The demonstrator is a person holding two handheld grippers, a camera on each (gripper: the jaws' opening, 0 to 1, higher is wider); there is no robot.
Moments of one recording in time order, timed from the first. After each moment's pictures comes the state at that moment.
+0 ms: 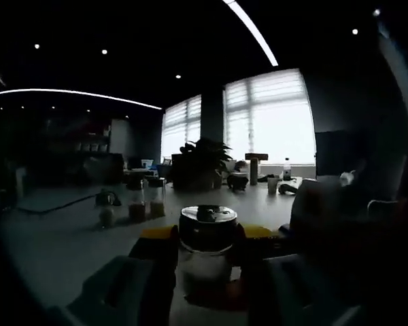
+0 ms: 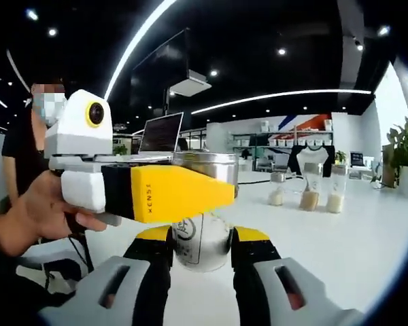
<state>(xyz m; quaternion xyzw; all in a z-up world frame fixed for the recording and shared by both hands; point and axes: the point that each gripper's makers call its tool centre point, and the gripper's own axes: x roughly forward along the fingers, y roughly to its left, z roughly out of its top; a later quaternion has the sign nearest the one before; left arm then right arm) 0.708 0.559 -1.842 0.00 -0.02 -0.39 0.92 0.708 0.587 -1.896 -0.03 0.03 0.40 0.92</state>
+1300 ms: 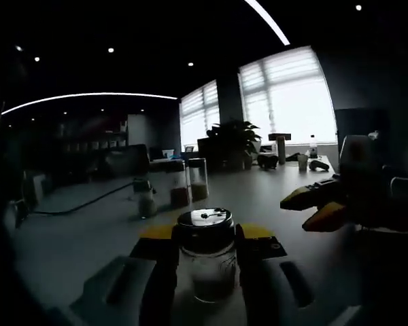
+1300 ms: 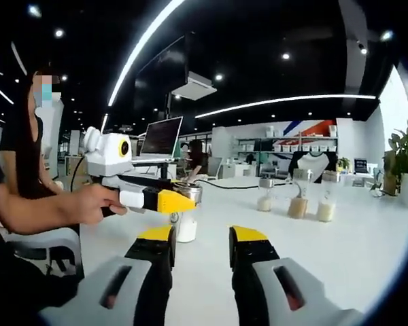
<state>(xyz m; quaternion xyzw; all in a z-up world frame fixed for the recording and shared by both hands) 0.782 0.618 -1.882 0.04 0.02 -0.35 0.94 0.724 0.545 -1.887 -0.04 0.00 0.42 0.91</state>
